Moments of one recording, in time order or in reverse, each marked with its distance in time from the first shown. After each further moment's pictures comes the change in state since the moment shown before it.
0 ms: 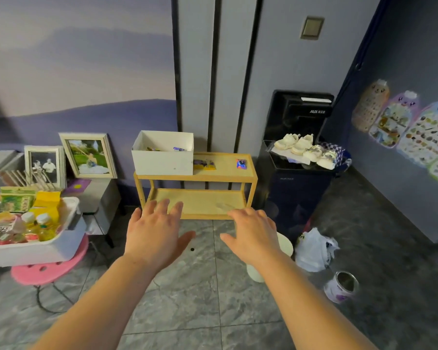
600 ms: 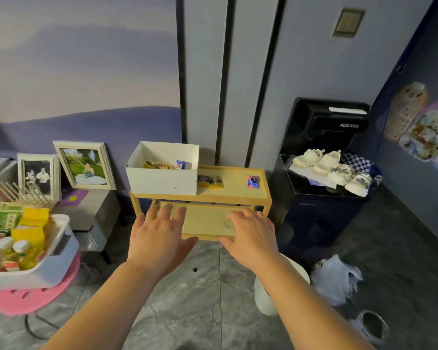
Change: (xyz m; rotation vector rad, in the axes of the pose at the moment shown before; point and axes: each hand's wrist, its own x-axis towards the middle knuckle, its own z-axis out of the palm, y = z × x) left_hand 0.164 -0.008 0.031 -0.001 -0.018 -0.057; right_hand 0.179 0.025 0.003 -0.004 -0.024 -0.073
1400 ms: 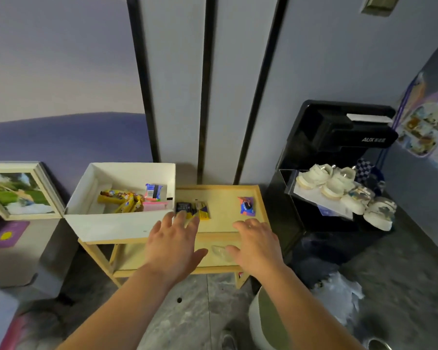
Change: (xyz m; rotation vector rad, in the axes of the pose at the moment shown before) left_hand 0.267 0.013 0.076 -0.006 -0.190 0.175; right_hand 0.242 0.084 0.027 -0.007 -0.138 0.162
